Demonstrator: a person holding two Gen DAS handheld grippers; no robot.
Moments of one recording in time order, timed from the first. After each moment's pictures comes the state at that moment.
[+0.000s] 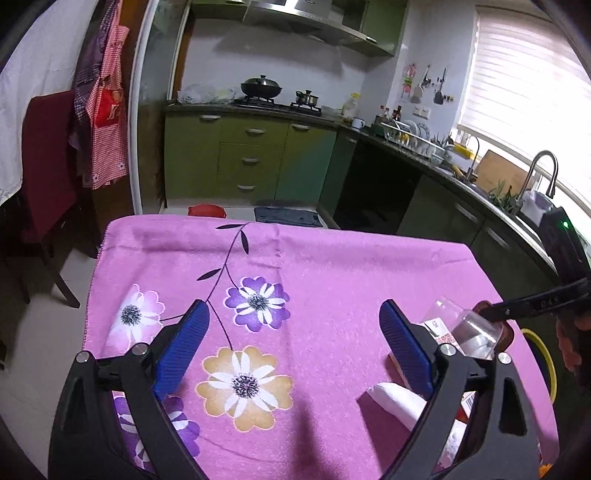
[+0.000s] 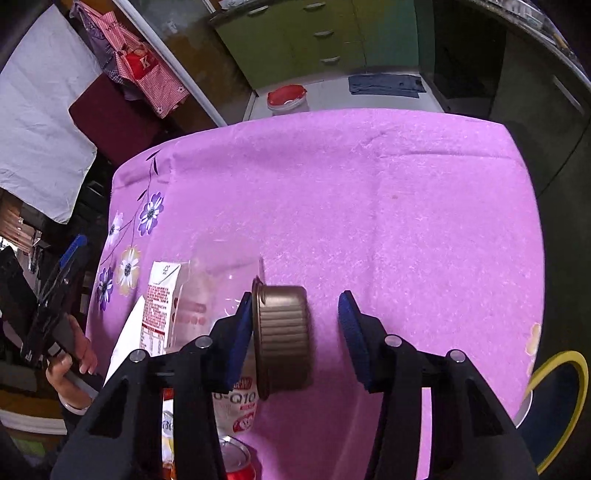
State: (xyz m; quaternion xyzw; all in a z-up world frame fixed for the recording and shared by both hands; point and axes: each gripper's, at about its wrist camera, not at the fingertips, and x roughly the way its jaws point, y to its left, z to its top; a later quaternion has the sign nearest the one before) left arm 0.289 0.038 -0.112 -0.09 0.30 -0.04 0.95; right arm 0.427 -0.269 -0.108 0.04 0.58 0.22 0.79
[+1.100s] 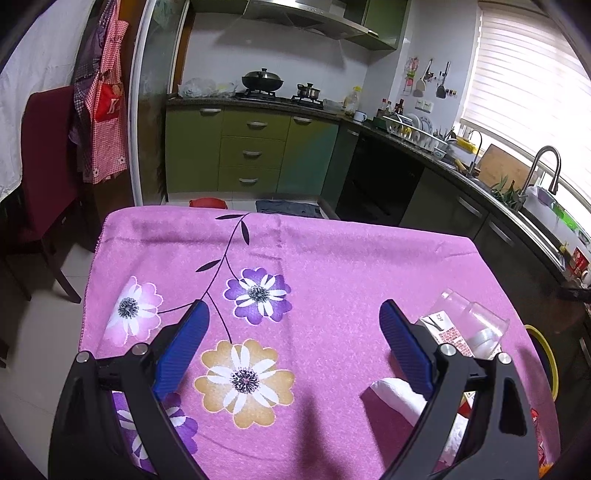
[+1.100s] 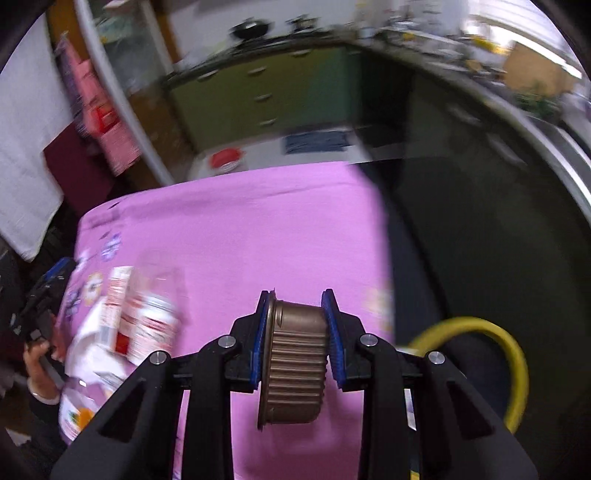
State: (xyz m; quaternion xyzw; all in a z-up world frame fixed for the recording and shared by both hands) left arm 0.294 0.039 -0.122 -0.09 0.31 -0.03 0.94; right arm 0.336 -0.413 -0.040 0.03 0.47 0.08 0.88
